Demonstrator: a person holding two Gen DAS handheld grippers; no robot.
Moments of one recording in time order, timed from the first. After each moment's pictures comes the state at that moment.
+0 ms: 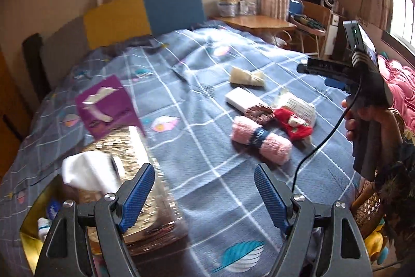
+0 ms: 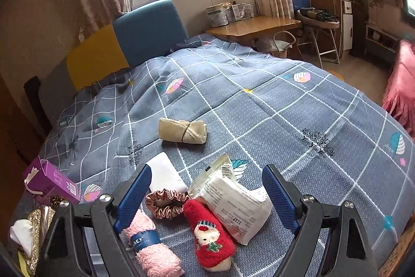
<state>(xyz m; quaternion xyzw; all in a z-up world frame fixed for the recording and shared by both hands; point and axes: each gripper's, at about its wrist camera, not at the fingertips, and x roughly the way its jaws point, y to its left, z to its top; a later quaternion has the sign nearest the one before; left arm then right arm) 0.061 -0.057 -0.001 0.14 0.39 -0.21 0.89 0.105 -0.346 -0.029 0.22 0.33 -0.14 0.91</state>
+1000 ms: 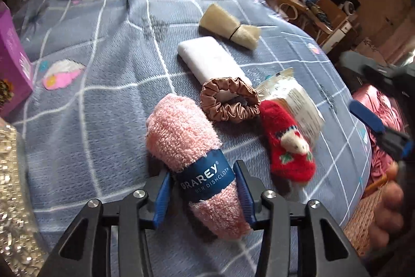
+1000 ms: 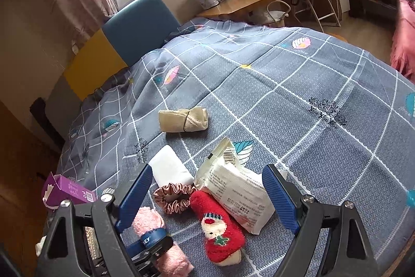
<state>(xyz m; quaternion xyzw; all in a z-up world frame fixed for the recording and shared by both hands) 0.157 -0.145 -0.108 0.00 0.54 -0.24 0.81 0.111 -0.361 -0.049 0.28 0.36 -0.11 0.88</state>
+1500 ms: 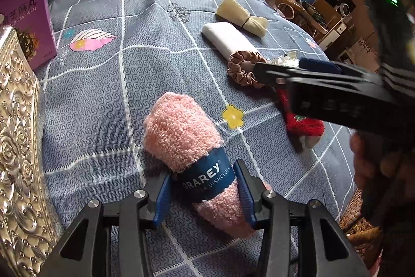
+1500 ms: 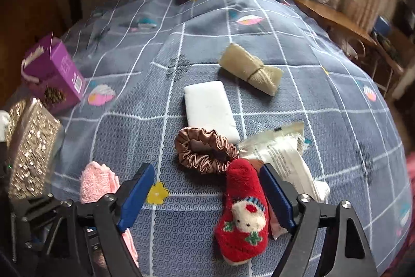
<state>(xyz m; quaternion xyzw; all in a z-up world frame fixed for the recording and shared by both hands) 0.135 -0.095 -0.125 -0.01 0.54 -0.25 0.80 0.169 -0.250 -0.090 -0.04 0.49 0.02 0.87</state>
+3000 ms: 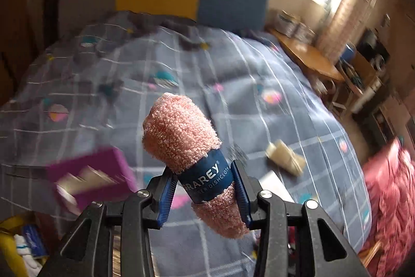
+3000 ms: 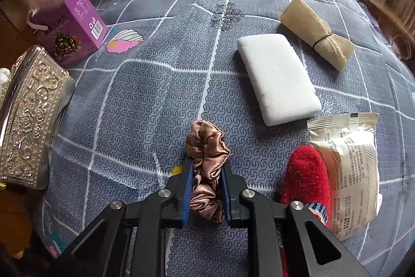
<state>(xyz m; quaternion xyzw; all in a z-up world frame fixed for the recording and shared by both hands) 0.291 -0.030 0.049 -0.05 0.45 -0.10 0.88 0.181 -0.231 -0.133 -0.01 0.57 0.11 0.81</state>
